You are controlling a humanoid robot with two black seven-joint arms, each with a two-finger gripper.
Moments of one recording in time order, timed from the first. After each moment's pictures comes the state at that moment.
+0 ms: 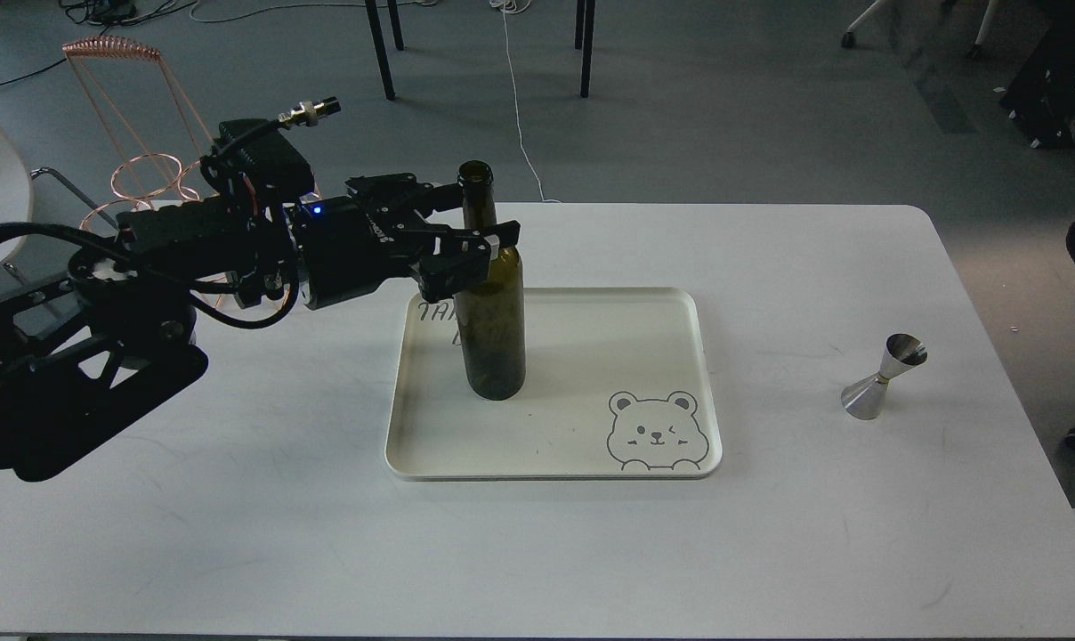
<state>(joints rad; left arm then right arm) -0.78 0.63 -0.66 -1.56 1.90 -0.23 -0.24 1.02 -0.59 0.42 0.46 -0.28 0.09 0.49</state>
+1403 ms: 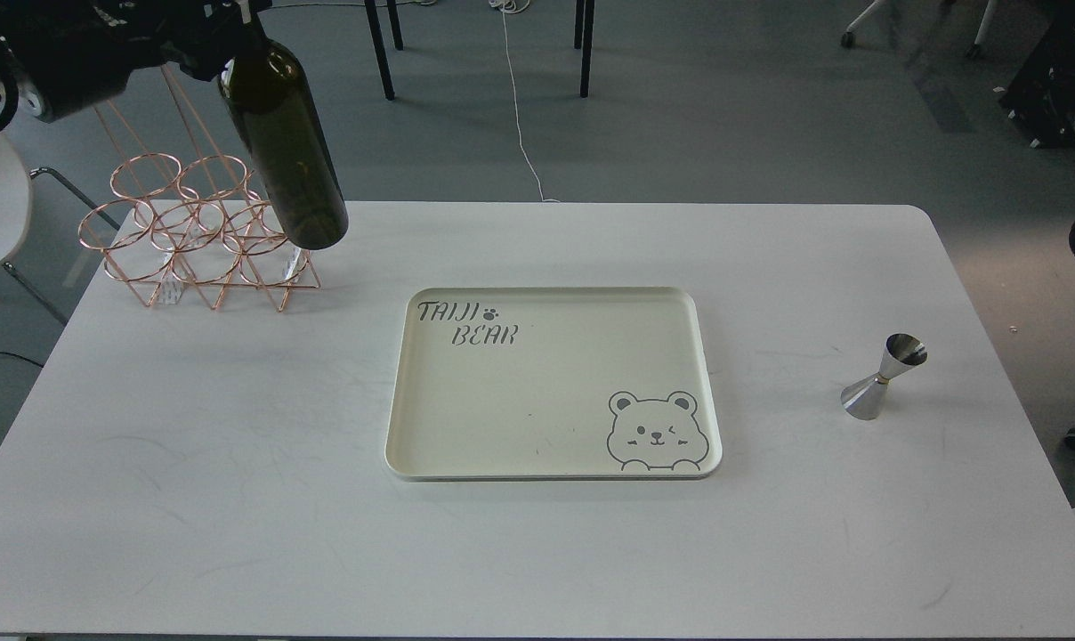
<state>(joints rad) -0.99 0.98 -0.74 -1.34 1.78 -0.20 -0.28 1.03 -0.60 0.42 0.46 -0.28 0.09 0.49</state>
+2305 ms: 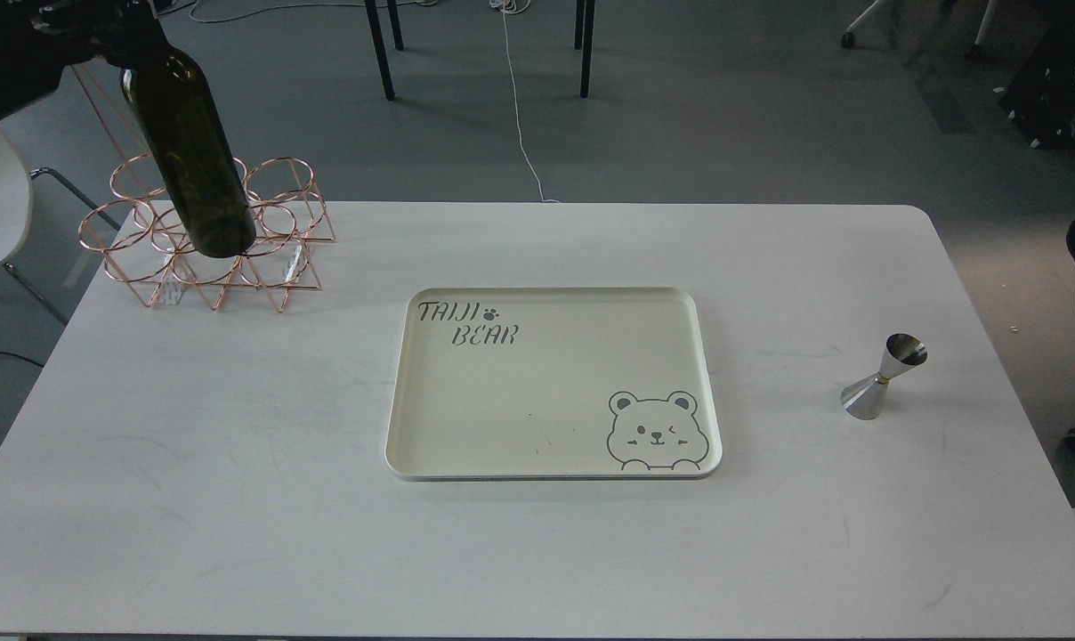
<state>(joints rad) -1.01 0.93 -0.66 -1.13 1.77 -0.14 -0.27 1.03 -0.59 0.42 0.46 -0.28 0.09 0.49</state>
